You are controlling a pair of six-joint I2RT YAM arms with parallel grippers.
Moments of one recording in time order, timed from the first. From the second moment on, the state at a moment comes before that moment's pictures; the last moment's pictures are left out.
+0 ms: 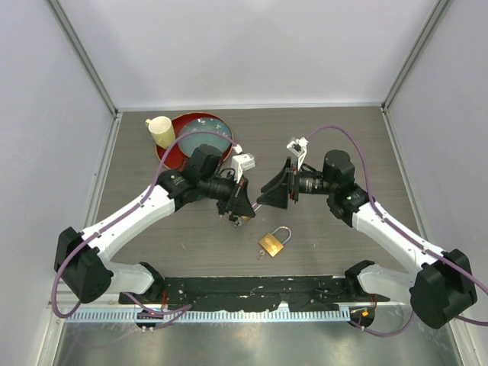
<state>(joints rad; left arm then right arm) -0.71 1.31 1.10 -0.50 0.70 -0.19 0.47 1.11 0.73 0.26 -0.94 0.53</state>
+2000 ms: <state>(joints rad) -0.70 1.10 1.06 -0.44 0.67 -0.17 0.63 1.08 0.82 -0.04 -0.84 0.39</state>
